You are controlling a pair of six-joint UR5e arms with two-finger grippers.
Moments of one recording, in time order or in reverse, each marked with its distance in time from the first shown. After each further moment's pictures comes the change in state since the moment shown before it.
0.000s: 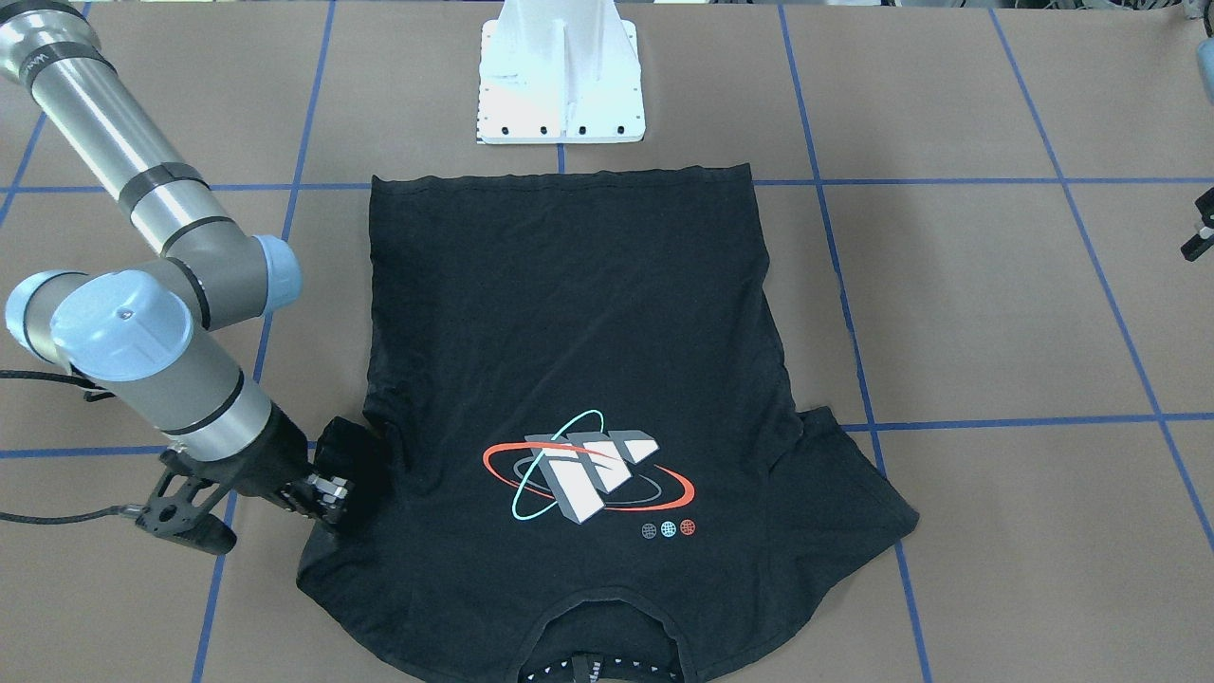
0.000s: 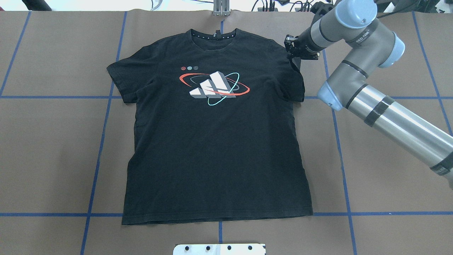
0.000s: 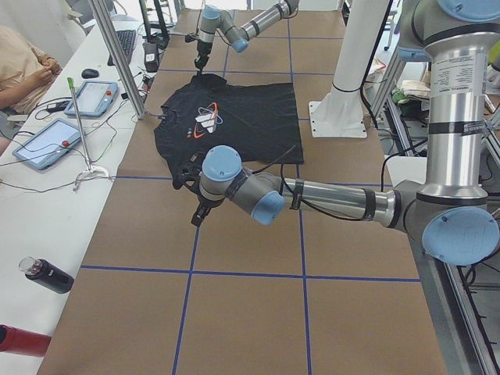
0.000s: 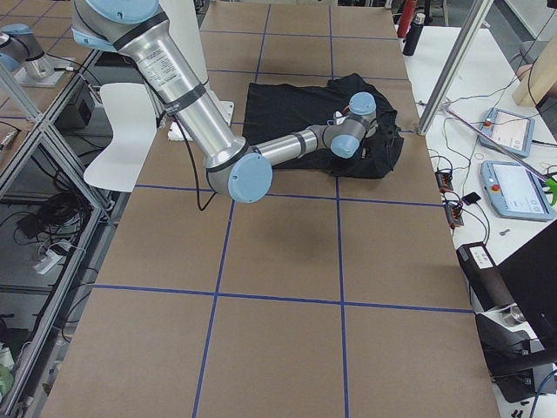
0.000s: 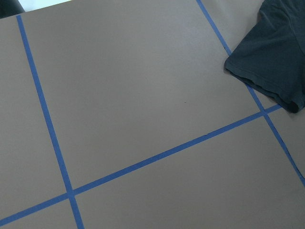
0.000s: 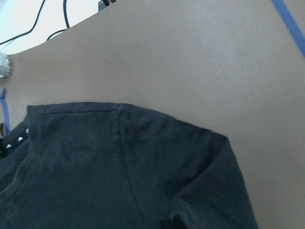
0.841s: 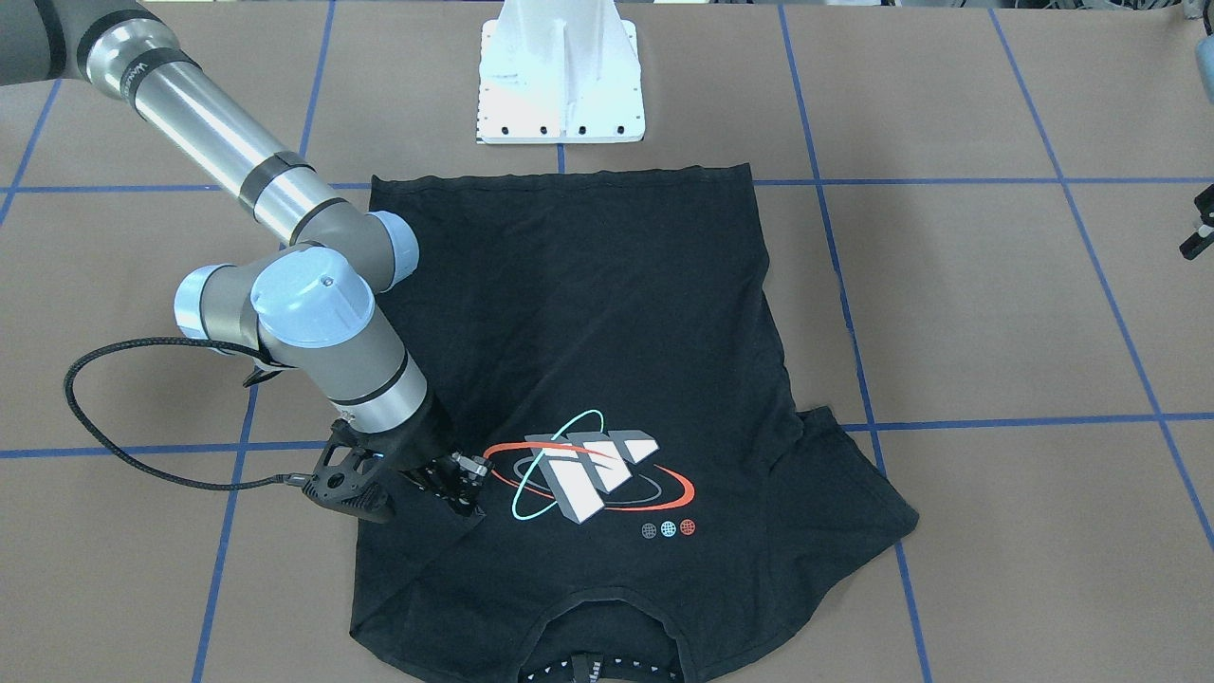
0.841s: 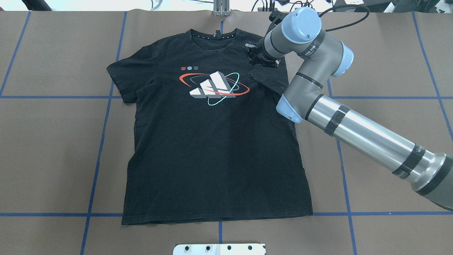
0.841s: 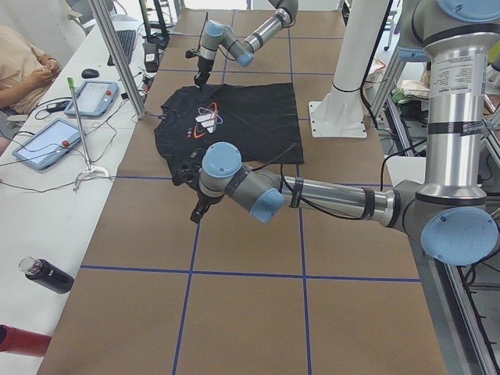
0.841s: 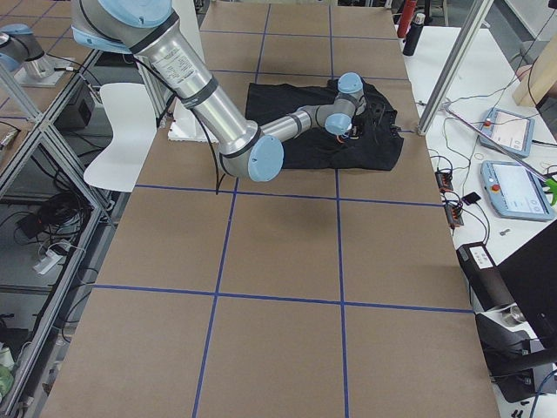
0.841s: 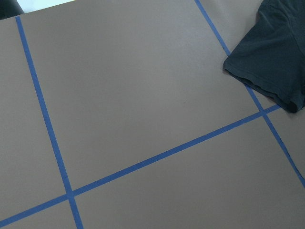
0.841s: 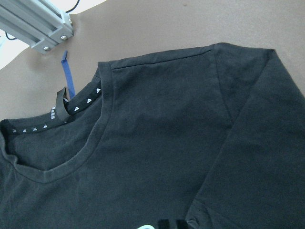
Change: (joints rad) left arm 0.013 -0.017 -0.010 -0.006 0.000 -0.017; right arm -0.118 0.120 -0.064 -0.001 -0.149 0.095
